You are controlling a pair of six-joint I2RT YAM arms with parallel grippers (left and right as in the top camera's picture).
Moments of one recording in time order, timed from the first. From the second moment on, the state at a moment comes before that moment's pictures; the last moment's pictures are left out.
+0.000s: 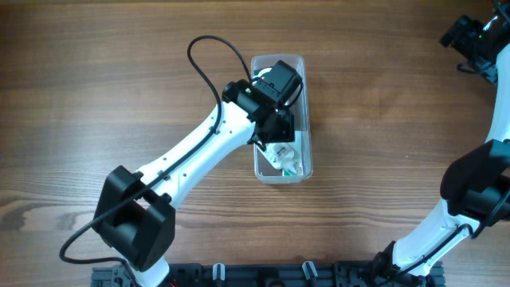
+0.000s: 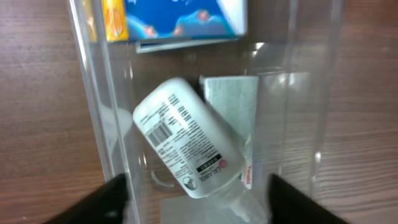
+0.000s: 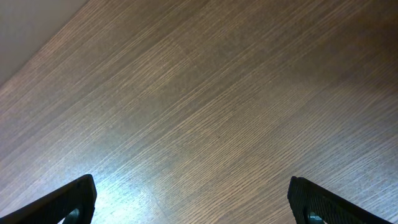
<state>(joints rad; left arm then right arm) -0.70 1.84 1.54 -0.98 0.06 -0.67 -0.37 2.02 1.99 -1.03 0.03 0.33</state>
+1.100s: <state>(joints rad) -0.50 1.32 1.58 -1.27 -0.12 -0.52 -0.37 2.02 1.99 -1.03 0.03 0.33</state>
